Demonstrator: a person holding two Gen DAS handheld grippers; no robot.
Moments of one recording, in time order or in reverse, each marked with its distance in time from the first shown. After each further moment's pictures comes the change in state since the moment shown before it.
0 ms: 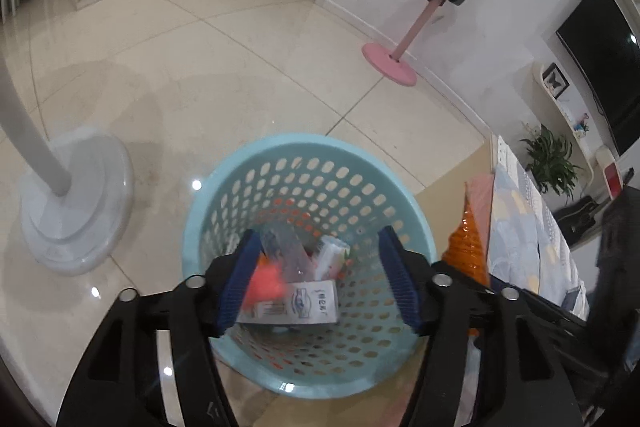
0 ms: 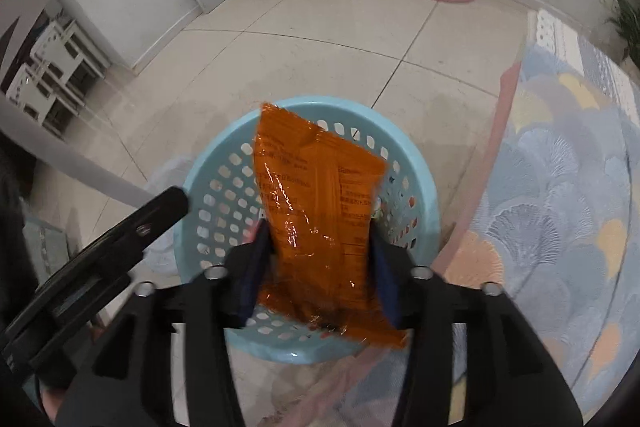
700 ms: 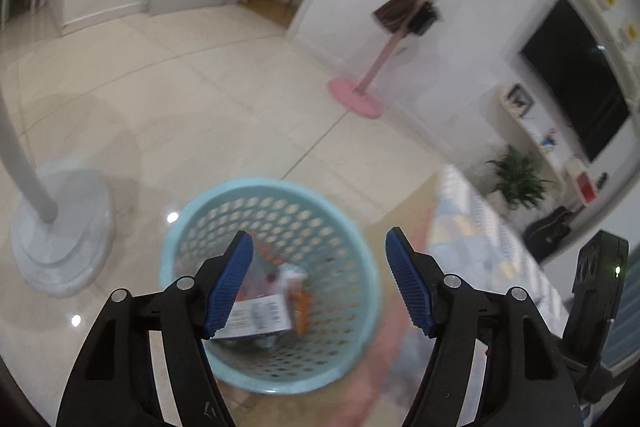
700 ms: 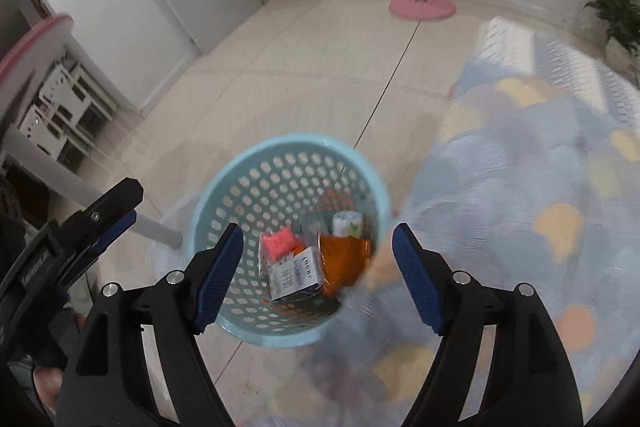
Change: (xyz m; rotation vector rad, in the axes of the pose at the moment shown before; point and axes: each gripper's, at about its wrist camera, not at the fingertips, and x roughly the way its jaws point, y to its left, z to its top) left arm -0.061 -0.048 0.003 0.042 -0.134 -0.119; right arm -0.090 -0.043 -0.018 0.065 -0.166 0.033
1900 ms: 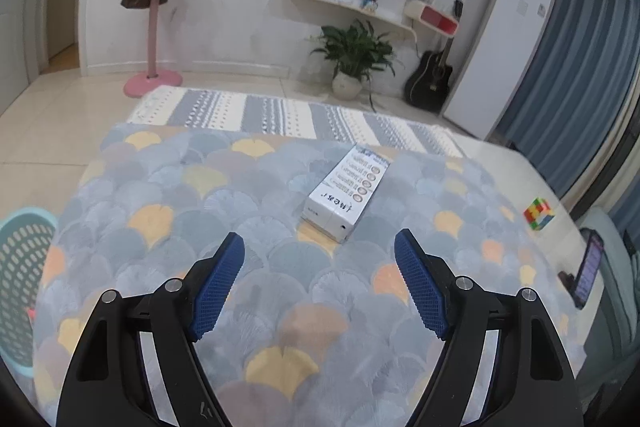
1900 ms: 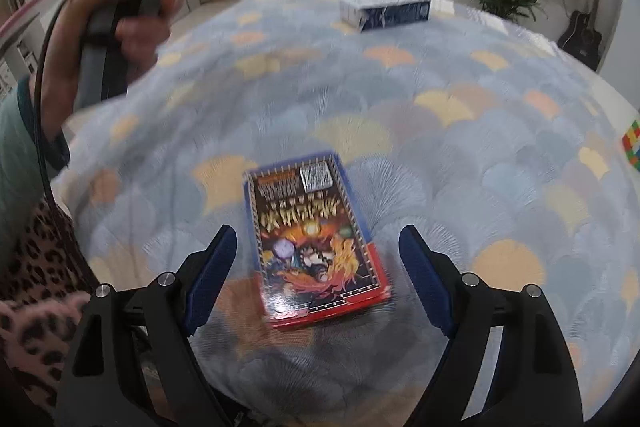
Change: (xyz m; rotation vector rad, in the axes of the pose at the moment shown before) left arm 0.054 -0.315 -0.194 0.601 0.194 -0.347; right arm -0.210 -0.171 -0.305 0.006 -0.023 -0.310
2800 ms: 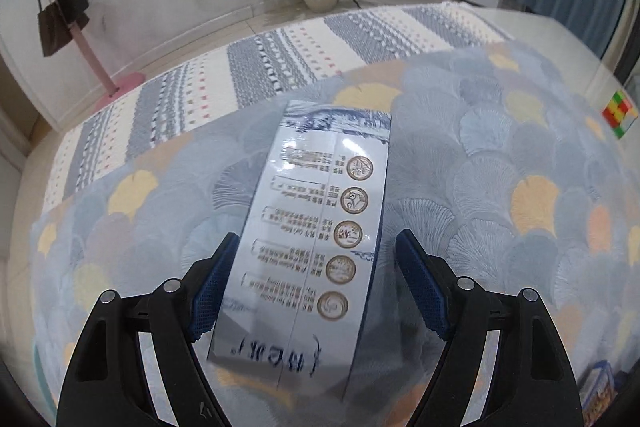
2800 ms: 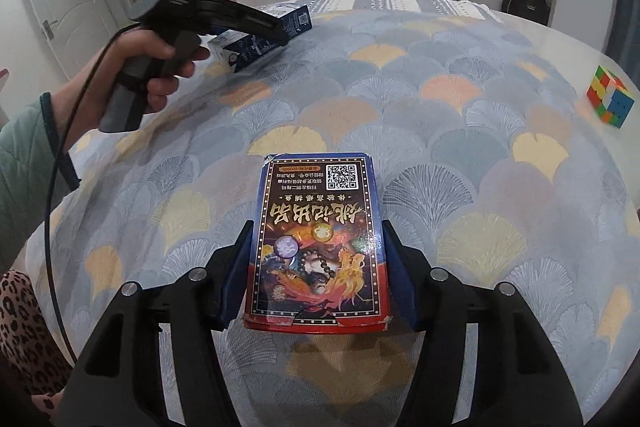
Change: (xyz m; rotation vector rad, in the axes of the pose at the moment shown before) left arm 0.191 -0.078 0.033 0.364 0.314 0.156; right arm -0.001 -0.112 0.023 0.239 -0.069 -0.069
